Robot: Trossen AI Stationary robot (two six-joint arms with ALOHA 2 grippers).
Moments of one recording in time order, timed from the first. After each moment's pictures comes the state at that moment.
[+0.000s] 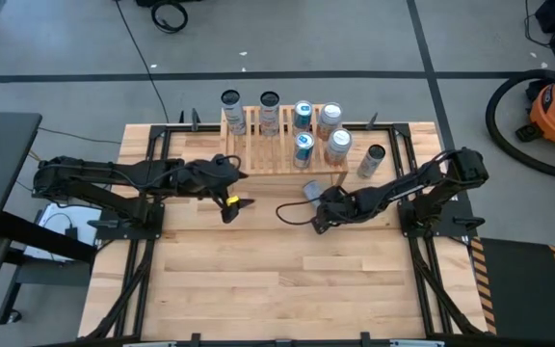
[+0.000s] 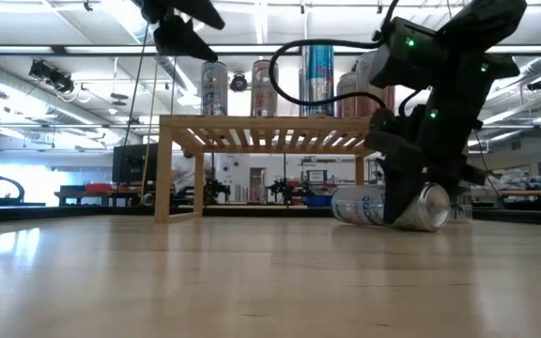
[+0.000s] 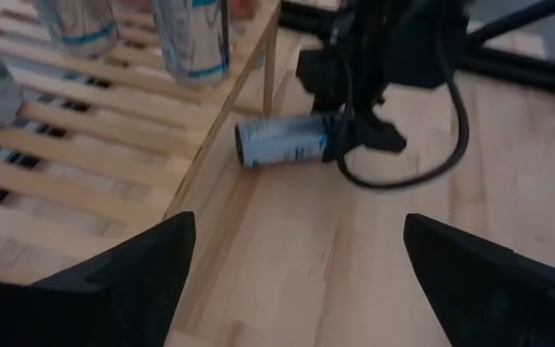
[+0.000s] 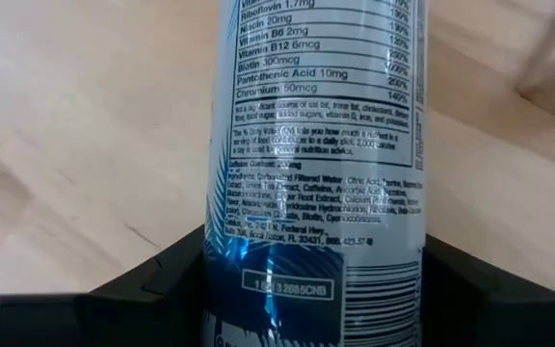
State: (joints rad) left arm -0.03 1.17 1.02 -0.42 -0.24 -0.25; right arm 0.10 1.59 0.72 -0.36 0.32 1.08
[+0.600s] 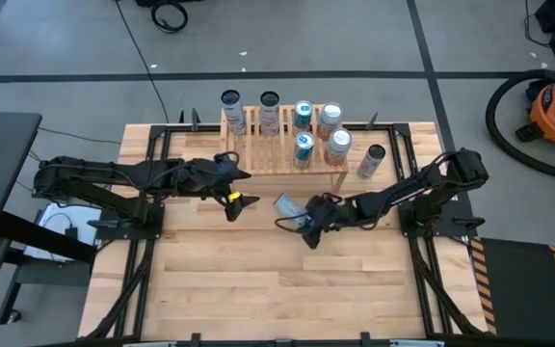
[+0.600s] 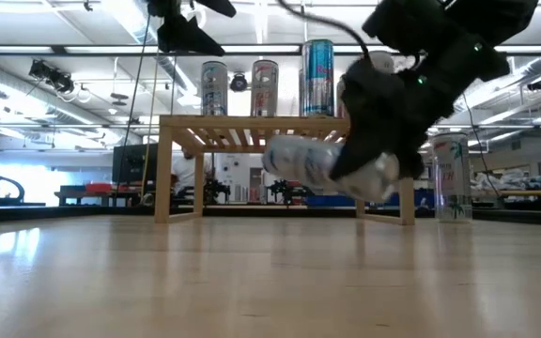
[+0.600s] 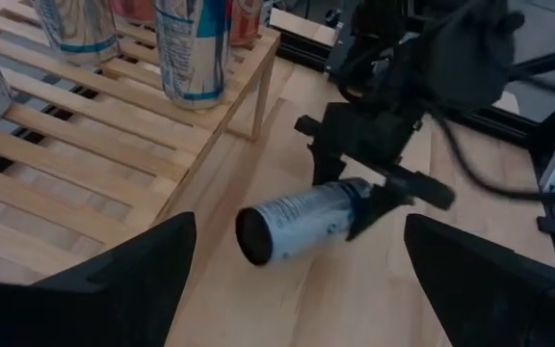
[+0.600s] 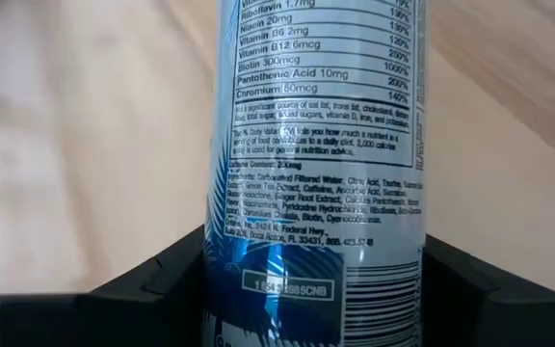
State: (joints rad) left arm -0.03 1.18 1.02 -0.35 -0.24 -0.36; right arm 0.16 1.59 0.71 0.07 0.24 0.73
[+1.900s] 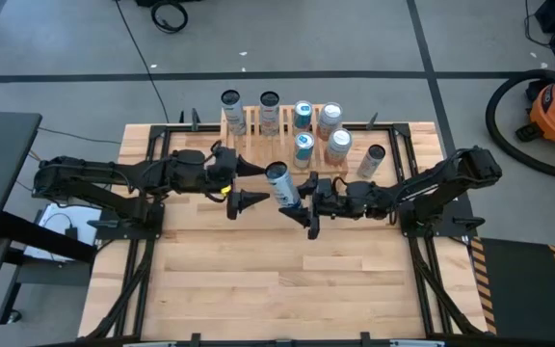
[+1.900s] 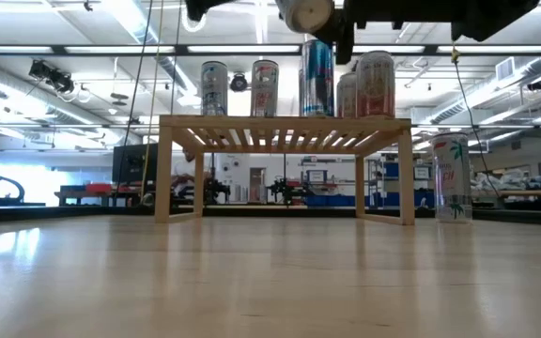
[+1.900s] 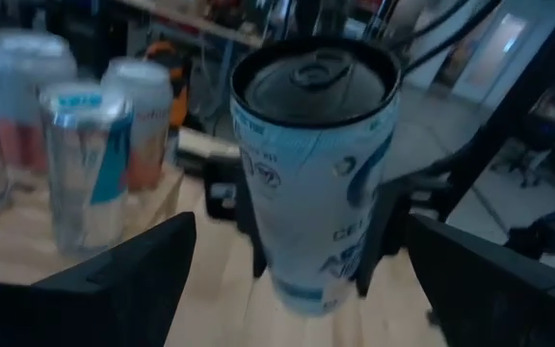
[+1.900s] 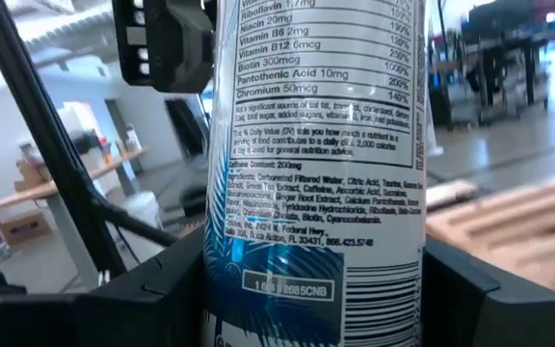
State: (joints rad) left arm -0.03 1.18 1.02 0.02 -0.10 -0.33; right arm 0.16 1.47 0.72 0.88 0.24 0.24
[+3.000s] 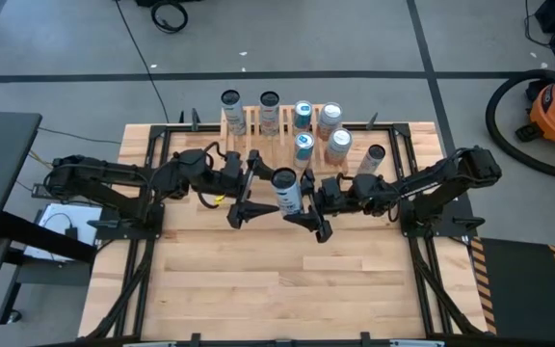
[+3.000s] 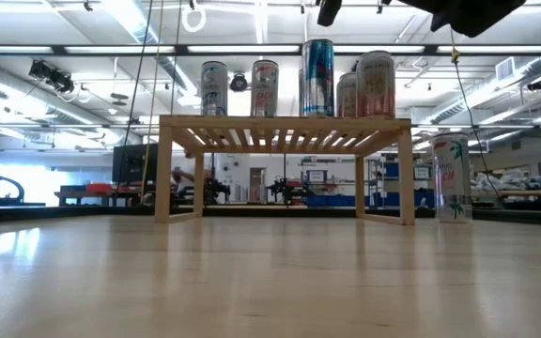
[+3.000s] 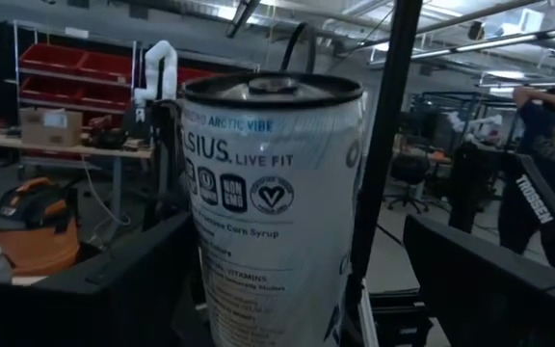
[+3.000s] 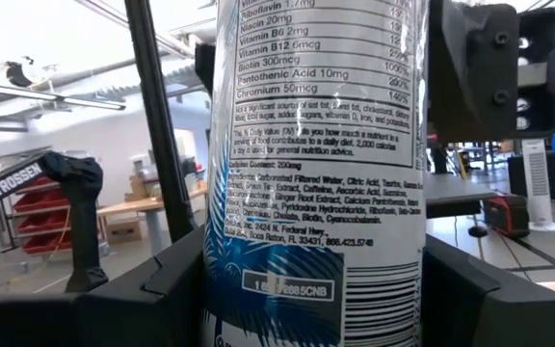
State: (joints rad) left arm -0.03 1.32 1.02 0.51 0.18 -0.17; right arm 0.13 1.47 0.76 1.02 -0.04 0.16
